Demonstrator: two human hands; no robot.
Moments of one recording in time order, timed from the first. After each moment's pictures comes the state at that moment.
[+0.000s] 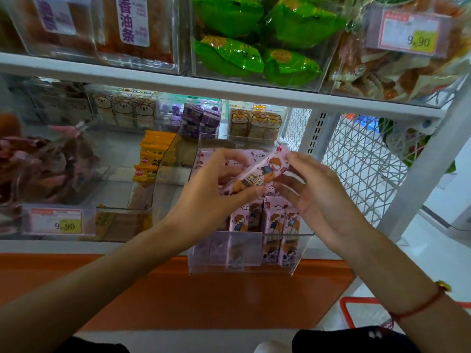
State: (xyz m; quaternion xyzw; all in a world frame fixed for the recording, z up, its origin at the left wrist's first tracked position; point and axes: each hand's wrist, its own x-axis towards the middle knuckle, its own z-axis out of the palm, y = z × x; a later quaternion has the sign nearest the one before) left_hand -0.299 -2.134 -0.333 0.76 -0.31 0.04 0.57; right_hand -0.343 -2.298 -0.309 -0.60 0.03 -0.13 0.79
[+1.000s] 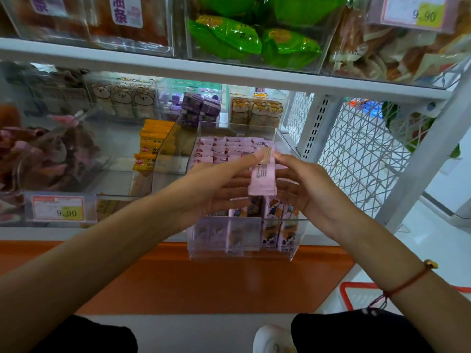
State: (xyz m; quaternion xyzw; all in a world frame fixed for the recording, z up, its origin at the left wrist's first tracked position) left_hand -0.295 -2.140 -0.324 0.67 -0.16 -0.26 0.68; right_hand -0.335 -2.307 -0.326 -0.69 0.07 -0.05 0.71
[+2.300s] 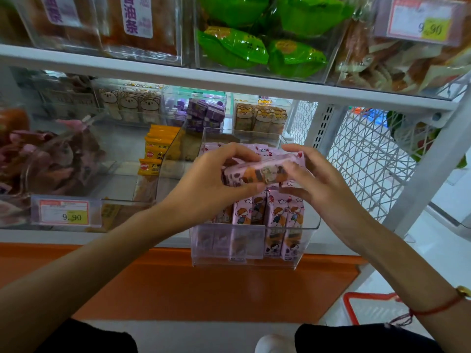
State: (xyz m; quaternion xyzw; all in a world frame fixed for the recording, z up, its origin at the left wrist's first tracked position) left_hand -0.290 -2.130 -0.327 0.77 -0.37 0.06 0.51; right_hand -0.347 -2.319 -0.324 -0.79 -0.08 -0.14 0.59
